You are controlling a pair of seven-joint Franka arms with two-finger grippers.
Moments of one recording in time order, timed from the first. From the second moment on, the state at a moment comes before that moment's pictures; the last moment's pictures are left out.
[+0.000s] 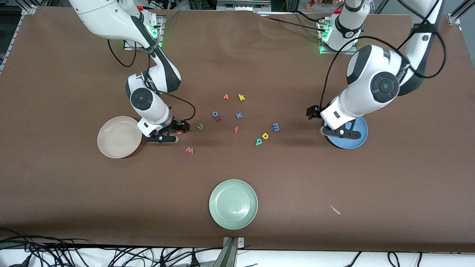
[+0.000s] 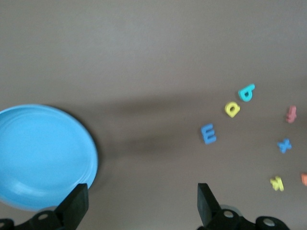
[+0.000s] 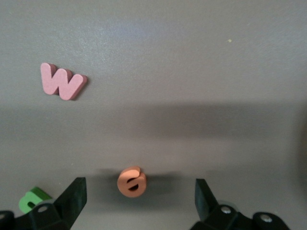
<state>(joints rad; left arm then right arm) -0.13 0.24 -0.20 -1.93 -0.13 2.07 -0.15 0.36 0.51 0.07 -2.05 0.00 2.55 0.44</state>
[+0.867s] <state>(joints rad) -0.38 0.48 -0.19 -2.00 -0.13 2.40 -0.27 0.38 0.54 0.07 -2.03 0.00 2.54 0.50</state>
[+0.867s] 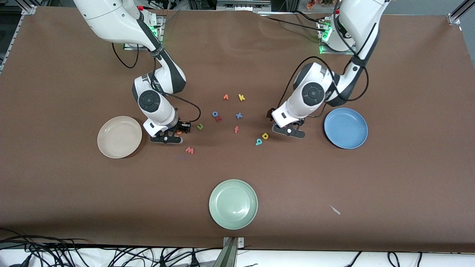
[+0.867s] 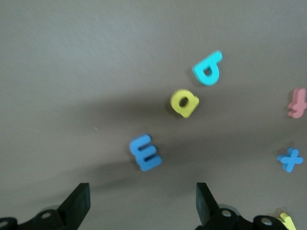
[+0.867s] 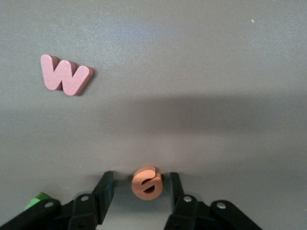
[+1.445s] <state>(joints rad) -0.45 0.55 -0.11 -1.99 -0.13 2.49 -0.29 0.38 0.54 0.07 -2.02 0.00 2.54 0.50</state>
